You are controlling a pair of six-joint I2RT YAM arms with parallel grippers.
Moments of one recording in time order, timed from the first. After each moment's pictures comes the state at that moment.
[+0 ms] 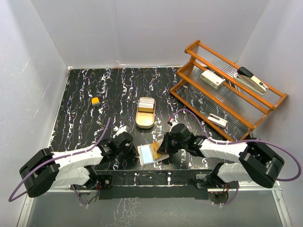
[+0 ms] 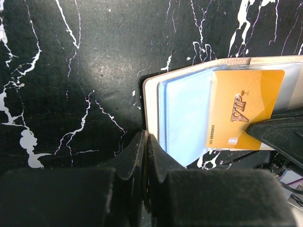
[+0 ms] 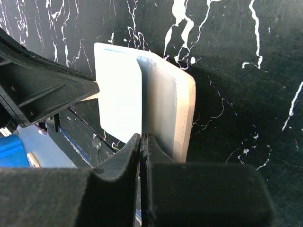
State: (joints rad) left arm -0.94 1.12 0.37 -0.20 -0.09 -1.12; right arm 0.85 1.26 0.44 0.08 -0.24 0.87
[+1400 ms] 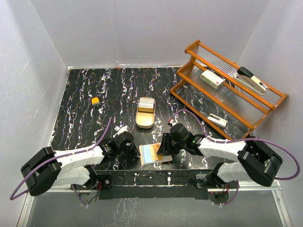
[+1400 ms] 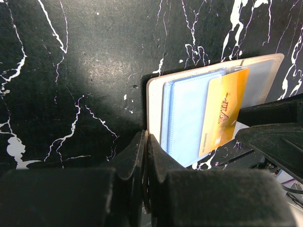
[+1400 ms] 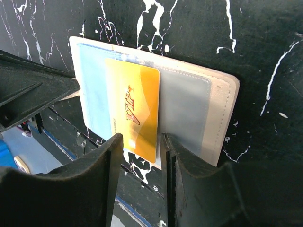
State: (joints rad) left arm -0.94 1.15 0.38 -0.16 -0.08 -1.12; right arm 0.84 1.29 0.47 -0.02 -0.22 0.86
